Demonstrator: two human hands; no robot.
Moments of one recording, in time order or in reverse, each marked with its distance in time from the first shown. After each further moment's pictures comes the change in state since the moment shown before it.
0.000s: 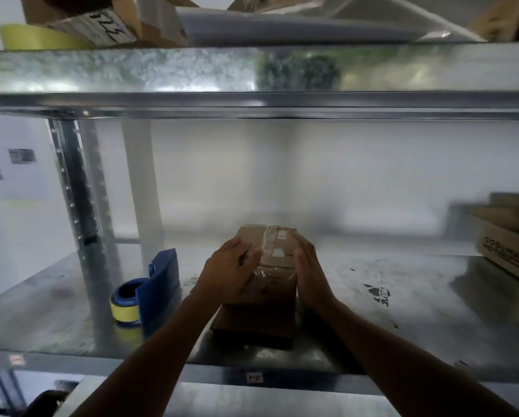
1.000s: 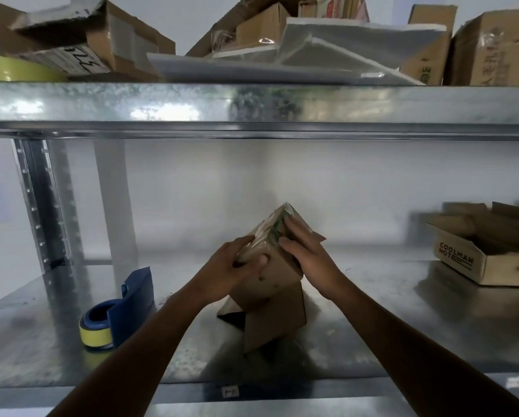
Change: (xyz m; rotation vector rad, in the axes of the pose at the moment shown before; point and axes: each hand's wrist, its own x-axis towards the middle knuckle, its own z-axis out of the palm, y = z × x) left_hand 0.012 0.049 -0.020 -0.440 -0.223 0.031; right_hand 0.026 -0.066 -0.076 0.260 -0.137 0.131
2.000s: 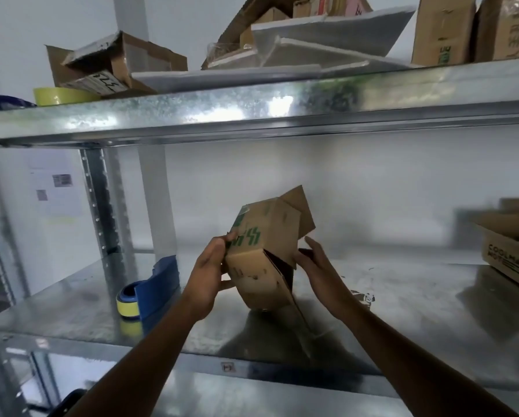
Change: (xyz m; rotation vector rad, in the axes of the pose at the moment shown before) left_hand -0.049 0.027 0.019 -0.542 0.434 -0.226; right_hand -0.028 0.038 -0.011 0.056 -0.077 0.053
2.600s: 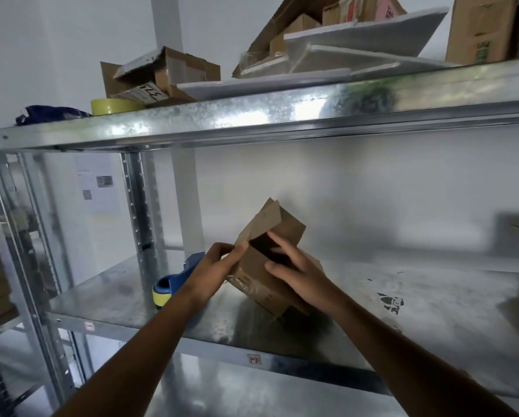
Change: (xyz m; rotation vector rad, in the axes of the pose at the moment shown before) left_hand -0.023 0.018 -0.048 0.355 0.046 -0.045; right_hand -0.002 -0.028 0.060 -0.176 -0.312 -0.088
